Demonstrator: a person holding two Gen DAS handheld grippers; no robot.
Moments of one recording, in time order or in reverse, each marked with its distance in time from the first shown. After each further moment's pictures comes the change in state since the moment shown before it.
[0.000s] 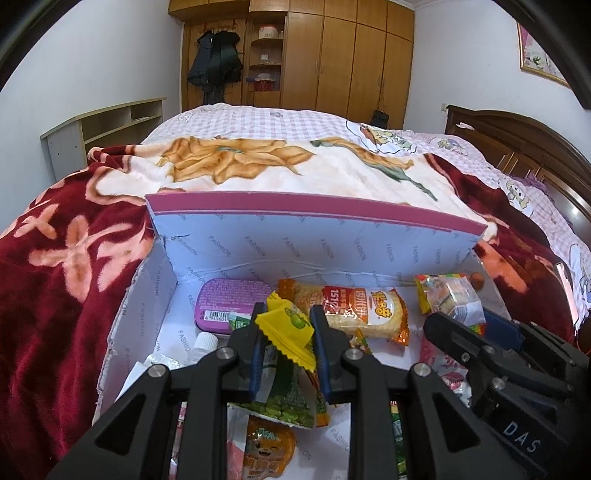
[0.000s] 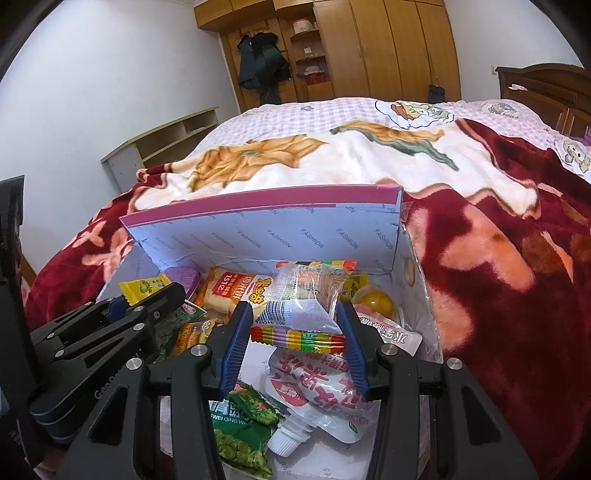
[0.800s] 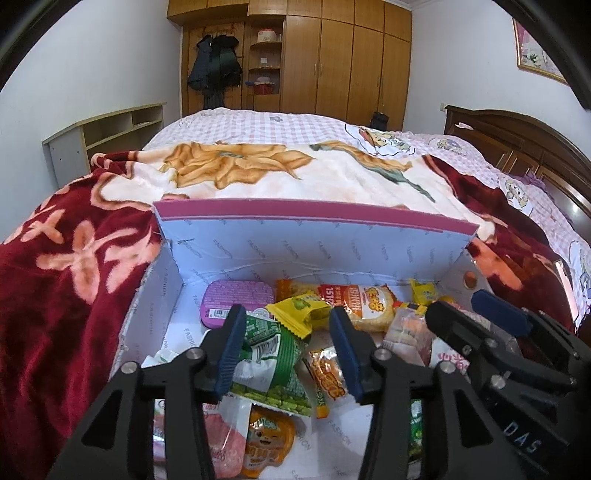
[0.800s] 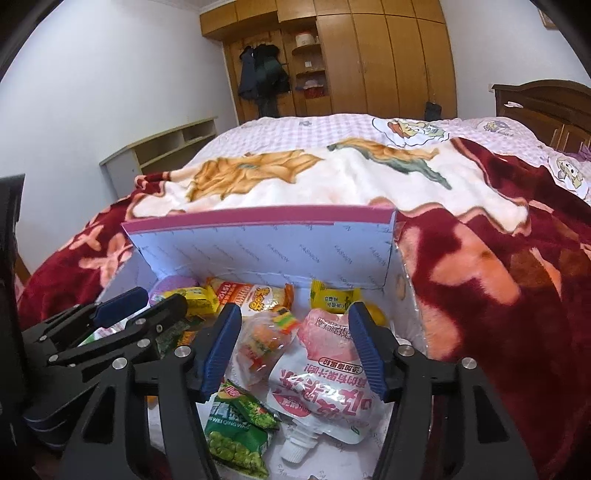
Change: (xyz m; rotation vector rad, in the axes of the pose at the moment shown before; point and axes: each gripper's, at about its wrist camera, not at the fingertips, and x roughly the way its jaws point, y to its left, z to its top) left arm -0.012 0.000 -0.001 0.015 -0.018 0.014; right arm -0.019 0.003 0.000 -0.029 -0.071 -0.033
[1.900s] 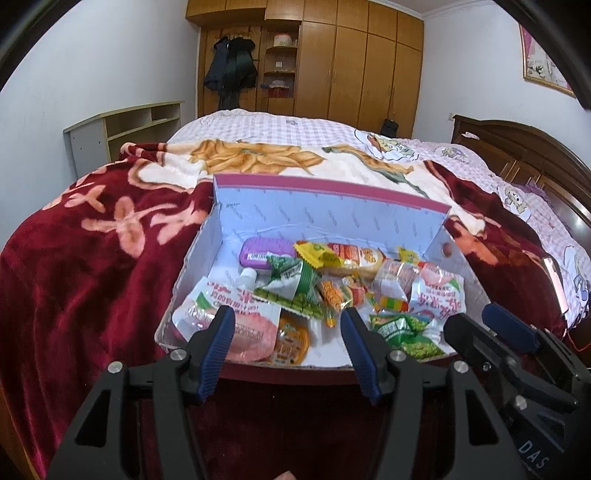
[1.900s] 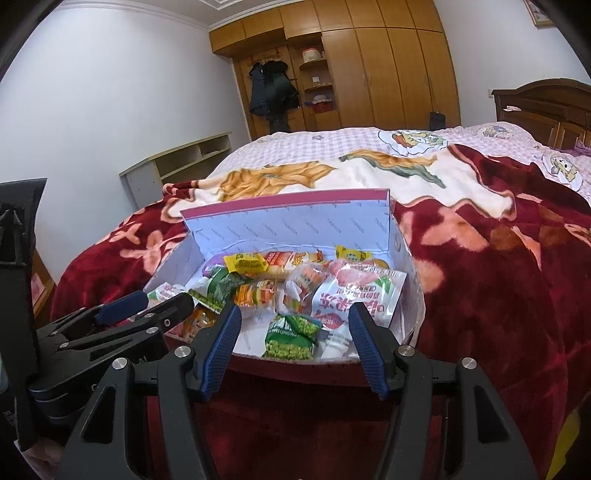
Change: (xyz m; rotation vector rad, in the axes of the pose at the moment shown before) left arm -0.066 0.009 -0.043 -0.047 -0.004 0.028; right arm -0.068 0.024 -0.048 0.011 -0.049 0.053
